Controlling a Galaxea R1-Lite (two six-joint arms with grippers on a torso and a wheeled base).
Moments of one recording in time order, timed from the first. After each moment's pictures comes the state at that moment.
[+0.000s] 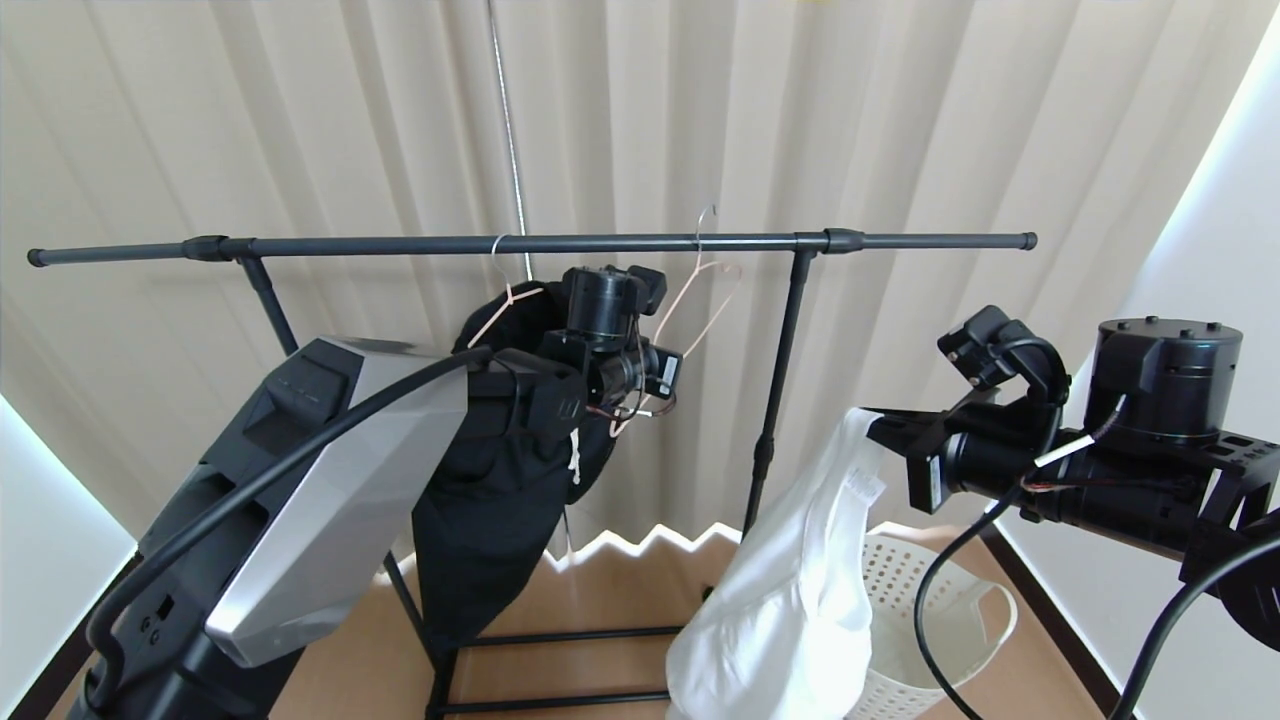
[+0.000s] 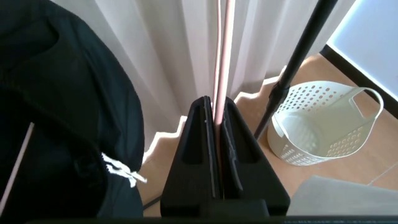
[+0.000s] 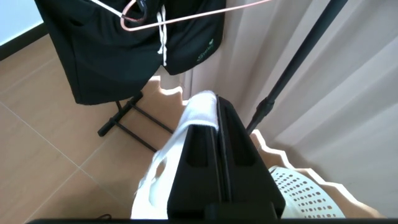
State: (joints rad) left arm -0.53 2.49 -1.99 -0.18 0.11 0.09; right arm 0.33 1.67 -0.66 -0.70 0.26 -0.15
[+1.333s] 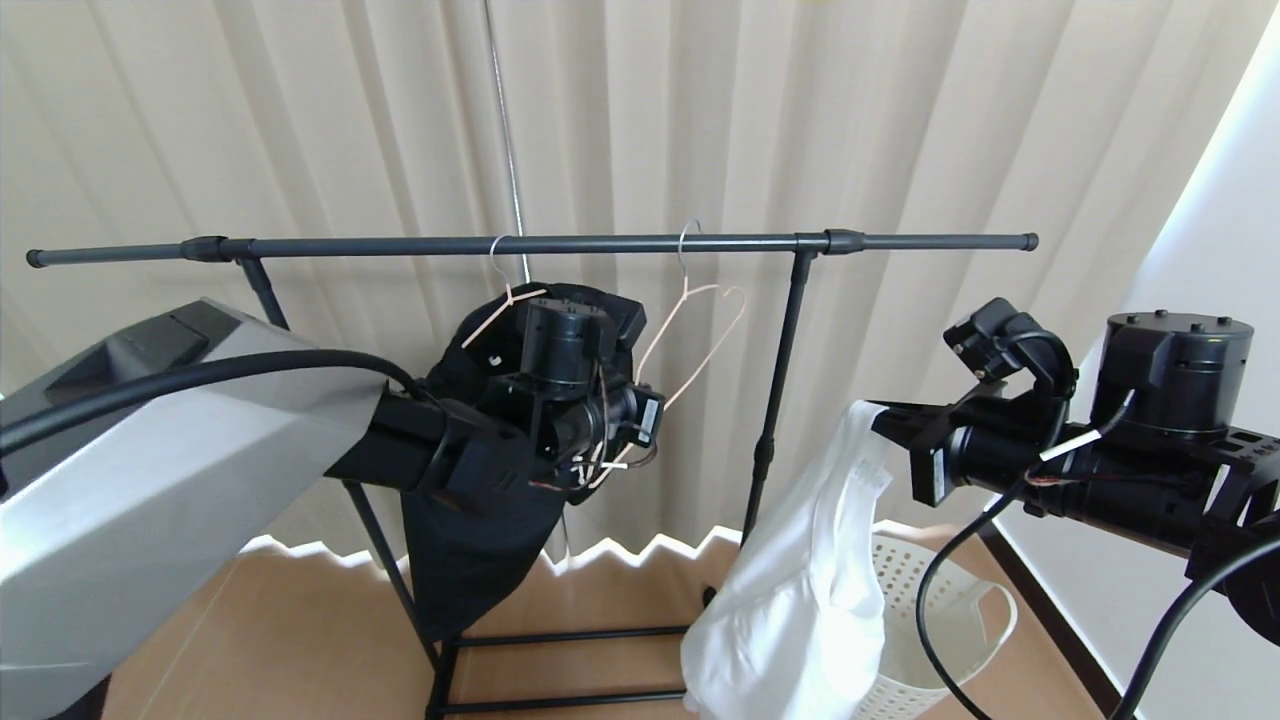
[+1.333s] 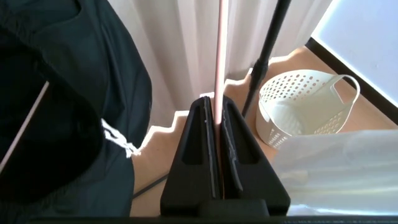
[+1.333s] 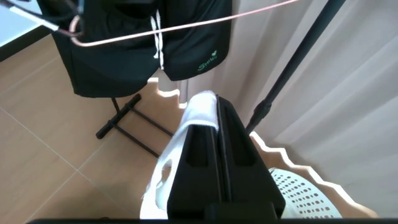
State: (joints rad) left arm -0.58 2.18 -1.33 -0.51 0.10 0.07; right arm 0.33 1.66 -0.67 -0.70 0.23 -0.15
